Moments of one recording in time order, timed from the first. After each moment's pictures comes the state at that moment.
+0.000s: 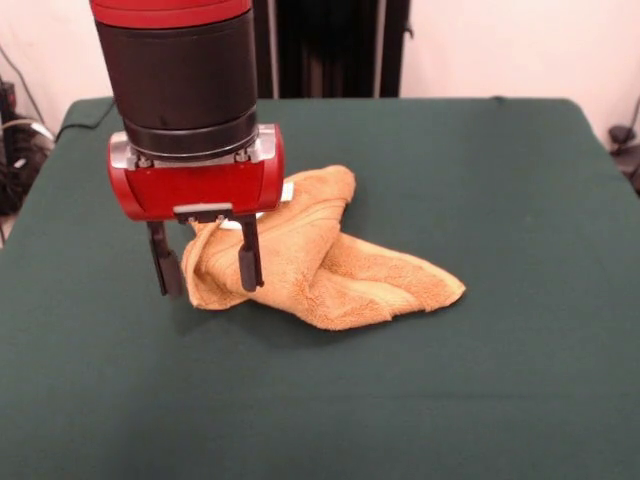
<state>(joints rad) -0.48 -0.44 0.38 1.03 -0.34 0.93 1.52</state>
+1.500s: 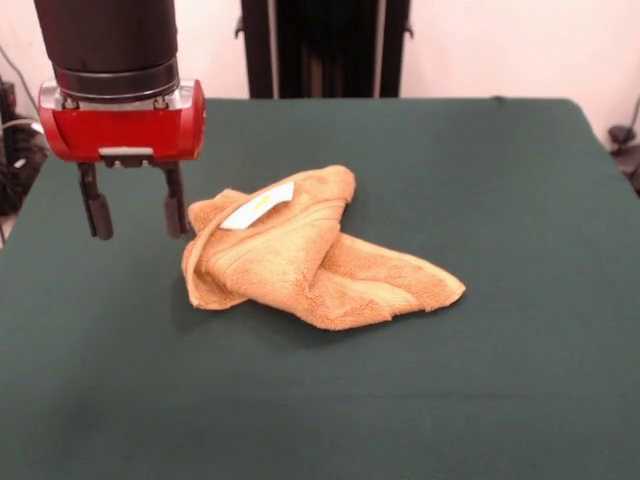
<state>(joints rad) -0.59 -0.56 0.37 1.26 -0.38 0.80 1.52</state>
